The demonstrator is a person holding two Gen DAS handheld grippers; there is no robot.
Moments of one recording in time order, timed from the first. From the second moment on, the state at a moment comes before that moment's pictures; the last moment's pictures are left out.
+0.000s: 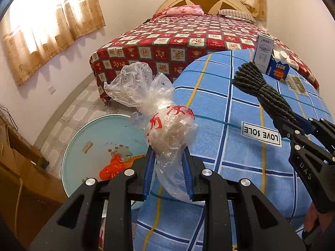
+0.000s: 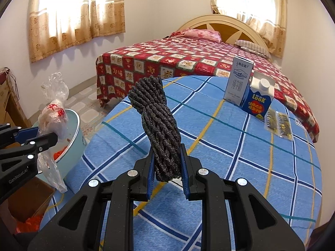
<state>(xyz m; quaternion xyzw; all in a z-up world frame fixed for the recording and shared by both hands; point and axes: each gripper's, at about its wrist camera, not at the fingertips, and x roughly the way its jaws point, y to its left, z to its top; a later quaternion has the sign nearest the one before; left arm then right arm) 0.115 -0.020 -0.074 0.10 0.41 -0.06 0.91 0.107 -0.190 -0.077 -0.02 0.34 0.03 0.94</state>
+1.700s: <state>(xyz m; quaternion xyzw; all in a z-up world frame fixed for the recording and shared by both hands) 0.079 0.056 -0.078 0.12 0.41 0.00 0.91 0.090 -0.109 -0.080 -0.08 0.33 0.10 0.93</state>
